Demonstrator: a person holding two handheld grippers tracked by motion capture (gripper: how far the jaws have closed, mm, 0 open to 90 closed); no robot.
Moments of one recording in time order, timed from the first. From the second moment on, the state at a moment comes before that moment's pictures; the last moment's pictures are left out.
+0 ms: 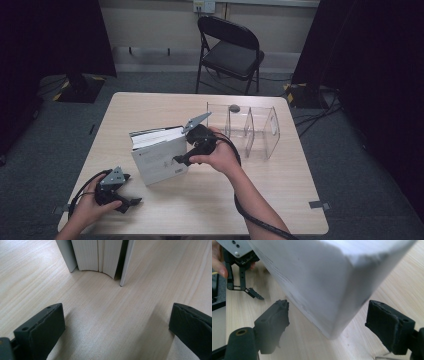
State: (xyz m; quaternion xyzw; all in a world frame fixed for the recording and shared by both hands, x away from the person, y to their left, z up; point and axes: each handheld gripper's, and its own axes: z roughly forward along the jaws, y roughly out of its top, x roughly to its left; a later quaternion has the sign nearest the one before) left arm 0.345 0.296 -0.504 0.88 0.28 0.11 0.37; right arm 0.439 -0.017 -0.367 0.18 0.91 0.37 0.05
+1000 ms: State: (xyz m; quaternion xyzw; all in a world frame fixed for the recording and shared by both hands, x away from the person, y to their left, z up) left arm 0.345 0.297 -0.503 0.88 0.28 0.12 0.37; right arm 0.450 0.002 -0.342 0.09 0.92 0.39 0.03
